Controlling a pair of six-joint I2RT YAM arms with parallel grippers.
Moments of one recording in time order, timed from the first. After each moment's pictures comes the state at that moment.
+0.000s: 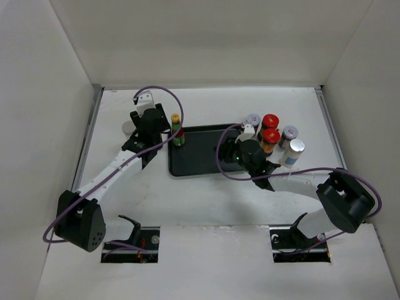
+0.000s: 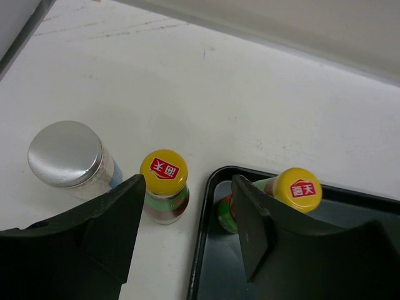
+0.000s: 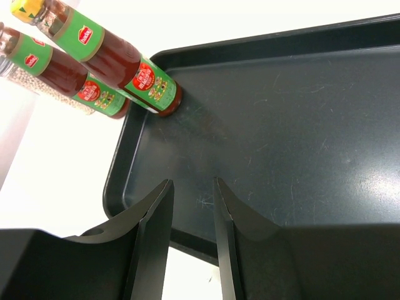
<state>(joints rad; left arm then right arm) -0.43 1.25 0.94 -0.03 -0.61 -0.39 0.74 1.45 0.64 0.53 0.17 0.60</state>
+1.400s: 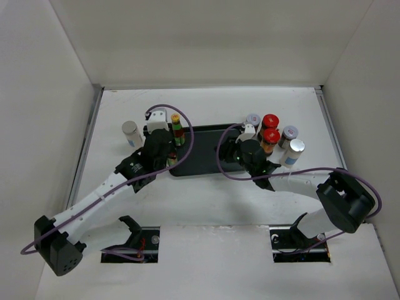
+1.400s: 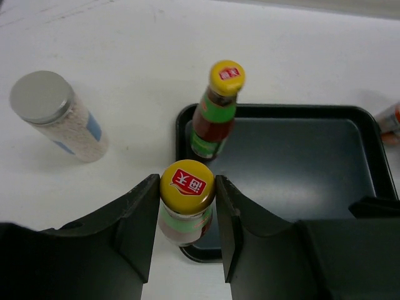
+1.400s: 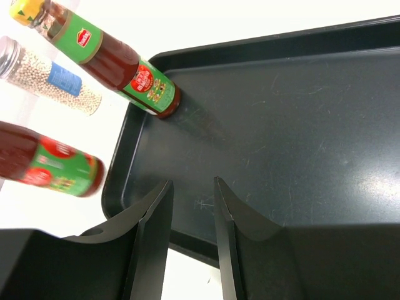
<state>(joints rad) -0.69 1.00 0.89 -0.30 -0.68 -0.39 0.73 1.45 0.64 0.53 0.17 0.60</state>
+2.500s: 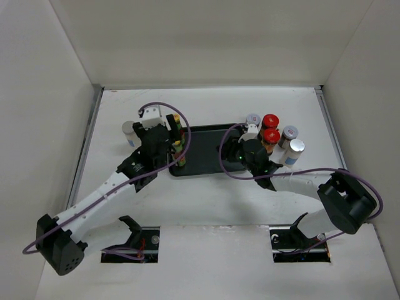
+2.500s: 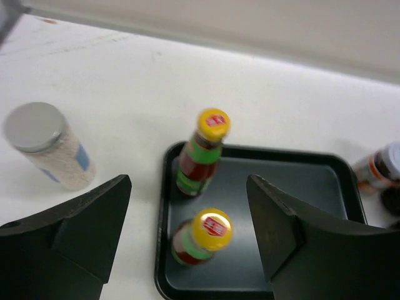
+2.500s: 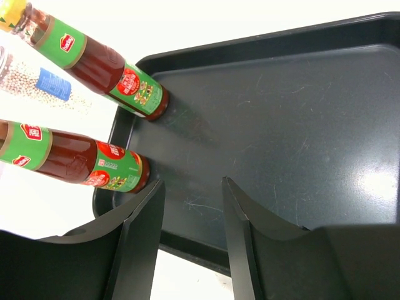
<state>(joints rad) -0.72 1.07 0.88 -0.09 -0.76 -0.38 0.70 1.44 0.62 0.53 0.17 0.61</state>
